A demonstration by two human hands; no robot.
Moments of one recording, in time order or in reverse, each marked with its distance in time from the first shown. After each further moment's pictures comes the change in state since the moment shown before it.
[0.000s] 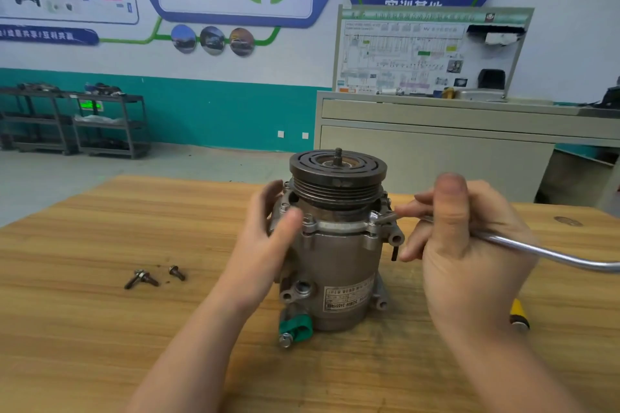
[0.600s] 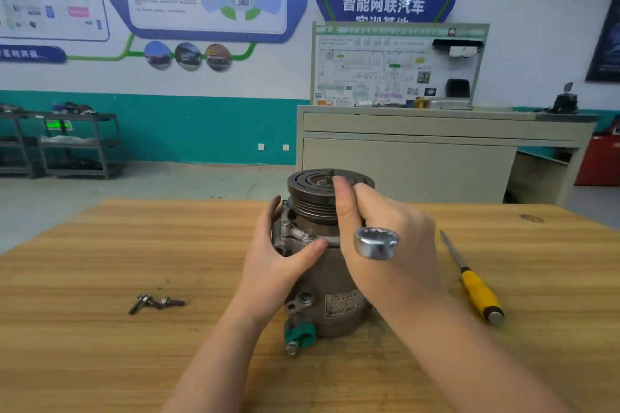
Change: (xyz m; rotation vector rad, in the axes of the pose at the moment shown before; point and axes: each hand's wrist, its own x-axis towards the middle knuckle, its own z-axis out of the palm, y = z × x) left_hand 0.006 -0.014 0.003 -0.093 -0.031 0.044; right_hand 0.003 -0.023 0.039 -0.709 -0.229 -0.478
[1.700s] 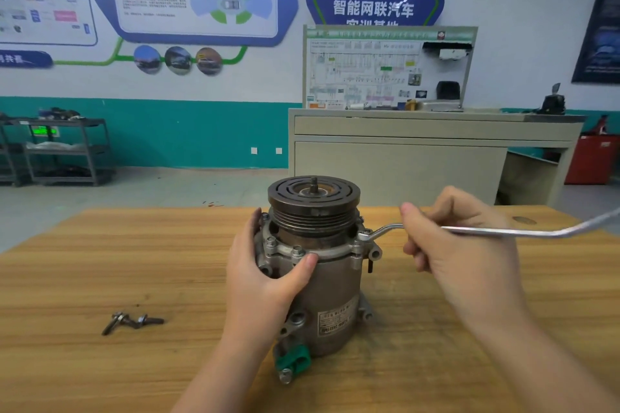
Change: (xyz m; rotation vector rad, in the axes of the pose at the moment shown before) left_hand -0.011 -0.003 0.016 0.109 0.210 0.039; right_hand -0.009 0.053 -0.041 0.682 -0.033 0.730
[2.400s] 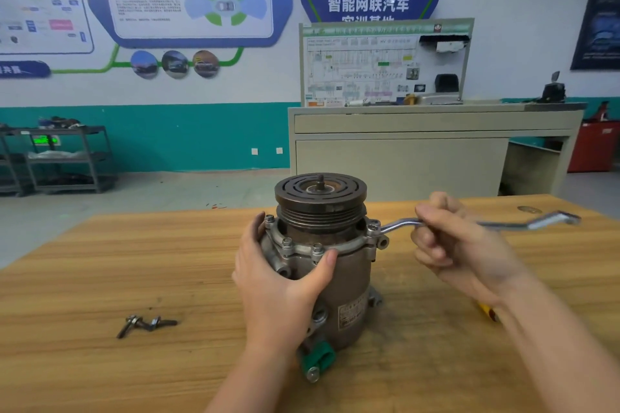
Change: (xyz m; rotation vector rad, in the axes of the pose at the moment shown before) left_hand -0.010 0.007 0.008 0.108 0.138 0.030; right_hand 0.020 0.032 -0.020 0.619 -0.299 0.554
